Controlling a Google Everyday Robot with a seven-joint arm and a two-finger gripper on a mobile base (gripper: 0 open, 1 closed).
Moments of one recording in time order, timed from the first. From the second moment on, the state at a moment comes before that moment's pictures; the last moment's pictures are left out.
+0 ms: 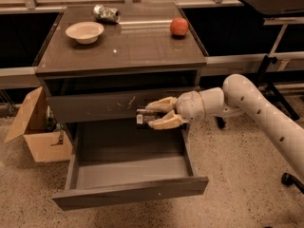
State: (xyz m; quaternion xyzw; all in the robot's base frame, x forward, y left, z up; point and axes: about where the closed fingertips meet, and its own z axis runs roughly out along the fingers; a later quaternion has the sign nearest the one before) arm 0.561 -0.023 0.748 -0.61 0.50 0.43 0.44
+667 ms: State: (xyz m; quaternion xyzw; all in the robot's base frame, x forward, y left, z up) arm 0.566 -0.028 0.715 -0.60 0.48 0.45 0.45
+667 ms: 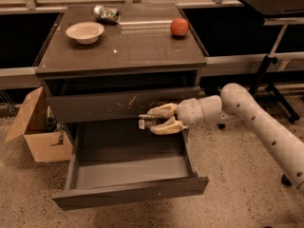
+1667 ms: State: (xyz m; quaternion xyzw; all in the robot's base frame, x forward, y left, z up) arm 0.591 -0.038 0.582 -0.59 0.51 0.48 0.40
